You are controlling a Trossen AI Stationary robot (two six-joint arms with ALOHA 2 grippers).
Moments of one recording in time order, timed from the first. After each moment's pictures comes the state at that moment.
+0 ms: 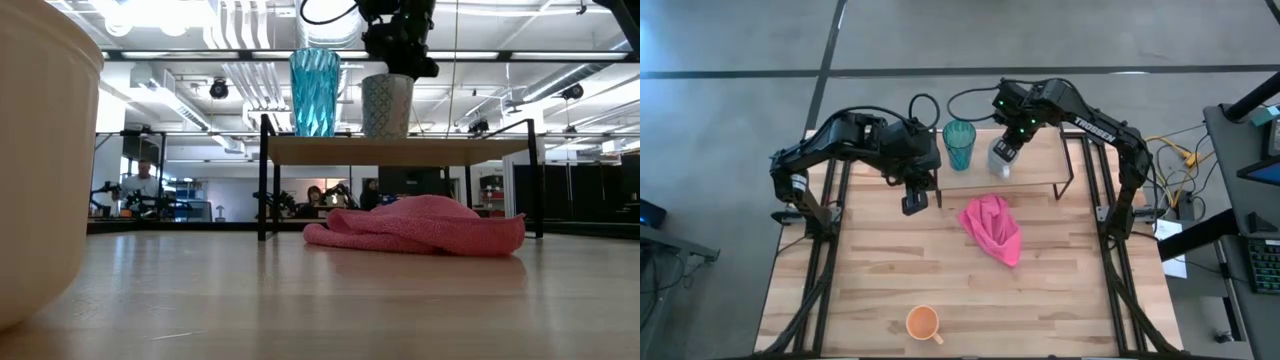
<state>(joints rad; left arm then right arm) 0.04 1.70 2.30 -1.52 0.02 -0.15 -0.47 1.83 2.03 -1.44 0.03 0.14</state>
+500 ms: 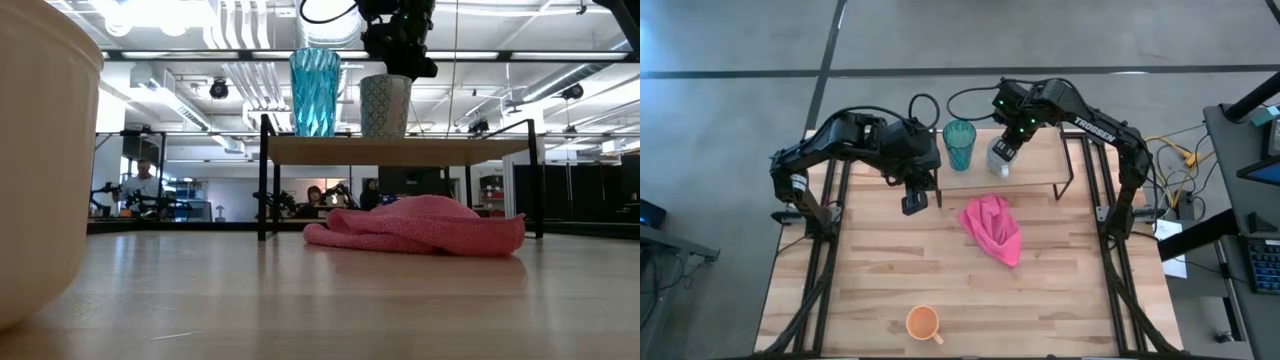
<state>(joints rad) 0.04 1.69 2.30 -1.52 0.02 -0.15 -0.47 1.83 2.02 -1.43 0.02 0.13</state>
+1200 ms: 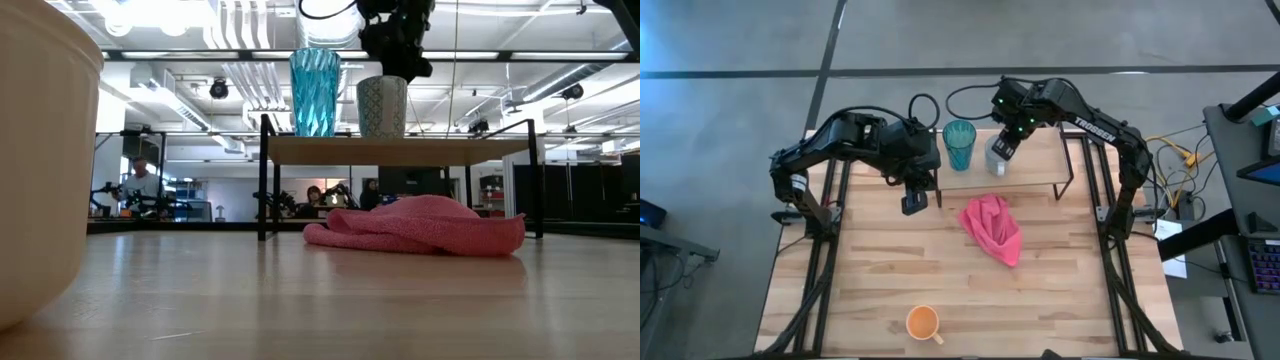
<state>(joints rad) 0.04 1.69 2.30 -1.53 0.02 -0.15 -0.48 1.83 2.02 -1.38 0.06 0.08</state>
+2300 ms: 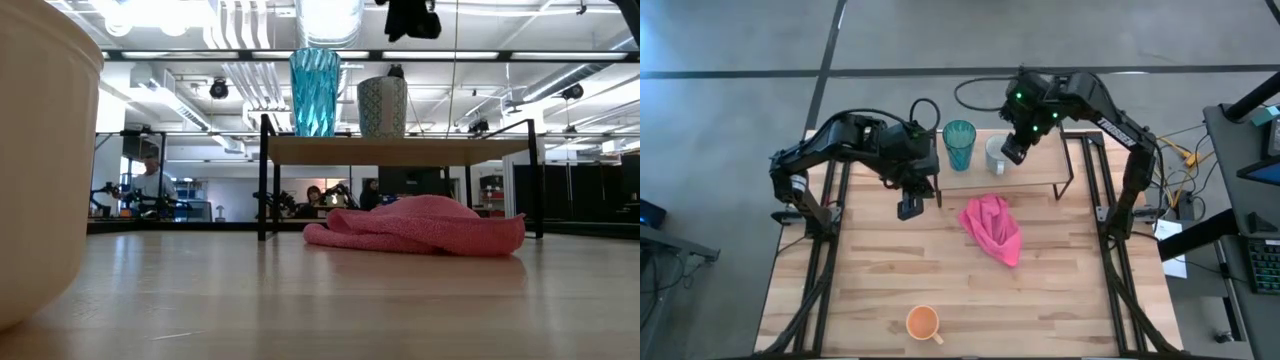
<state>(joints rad) 0.03 1.69 2.29 -1.55 0.09 -0.15 -0.39 1.81 2.27 -1.57 -0.21 0.19</state>
